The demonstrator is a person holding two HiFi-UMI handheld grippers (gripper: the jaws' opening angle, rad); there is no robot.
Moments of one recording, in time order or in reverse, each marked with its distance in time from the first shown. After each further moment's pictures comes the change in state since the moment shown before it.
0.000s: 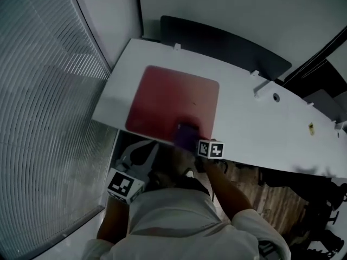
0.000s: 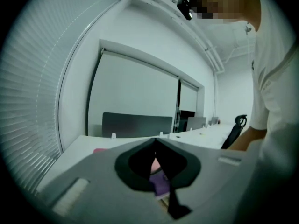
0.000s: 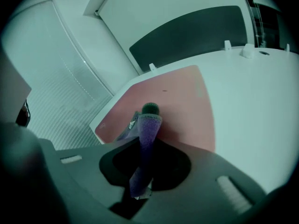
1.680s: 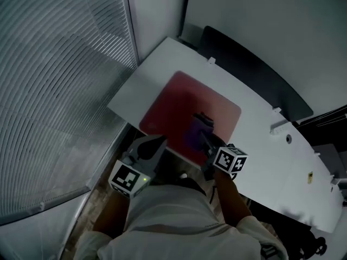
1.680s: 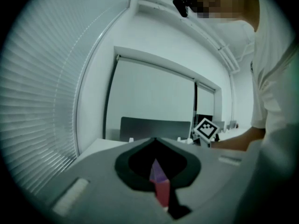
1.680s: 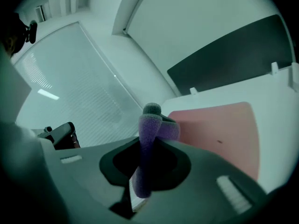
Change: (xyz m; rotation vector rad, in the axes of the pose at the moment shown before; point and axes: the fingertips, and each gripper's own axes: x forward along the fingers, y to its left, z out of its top) left arm 0.021 0.070 0.010 -0.030 -0.079 0.182; right arm -0.021 0.118 0.136 -0.140 -0.124 0.361
